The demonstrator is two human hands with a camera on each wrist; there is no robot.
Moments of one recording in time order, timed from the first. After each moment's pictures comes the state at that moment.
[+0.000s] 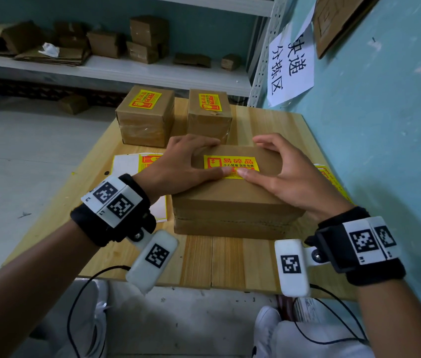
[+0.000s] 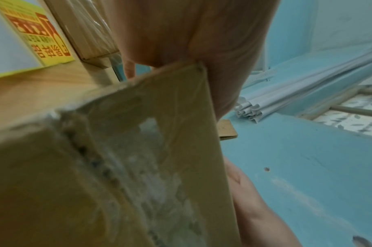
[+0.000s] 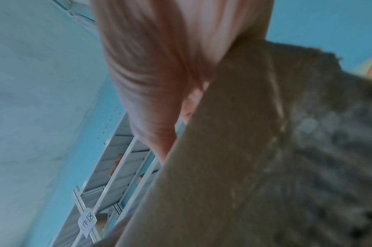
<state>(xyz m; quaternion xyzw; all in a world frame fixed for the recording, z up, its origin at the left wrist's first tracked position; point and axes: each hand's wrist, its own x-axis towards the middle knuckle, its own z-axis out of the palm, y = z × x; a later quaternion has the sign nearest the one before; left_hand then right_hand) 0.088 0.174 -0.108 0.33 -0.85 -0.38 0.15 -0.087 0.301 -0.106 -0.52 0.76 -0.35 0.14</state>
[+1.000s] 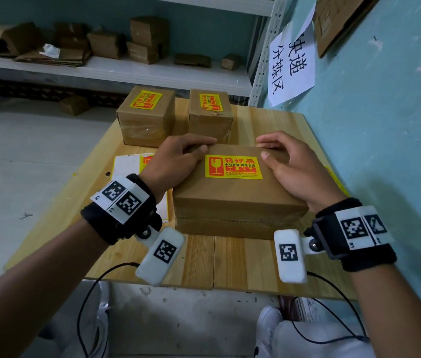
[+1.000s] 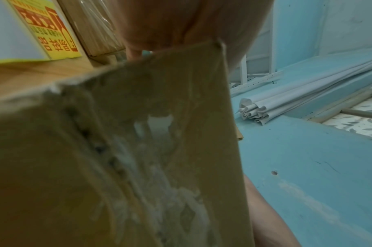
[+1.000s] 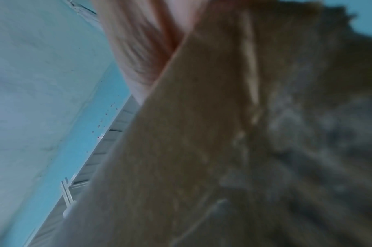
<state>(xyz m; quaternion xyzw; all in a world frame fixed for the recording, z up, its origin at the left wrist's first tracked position) 0.085 0.167 -0.115 0.33 -0.75 -0.50 0.27 -0.098 0.290 -0.108 -0.50 0.76 -0.40 0.11</state>
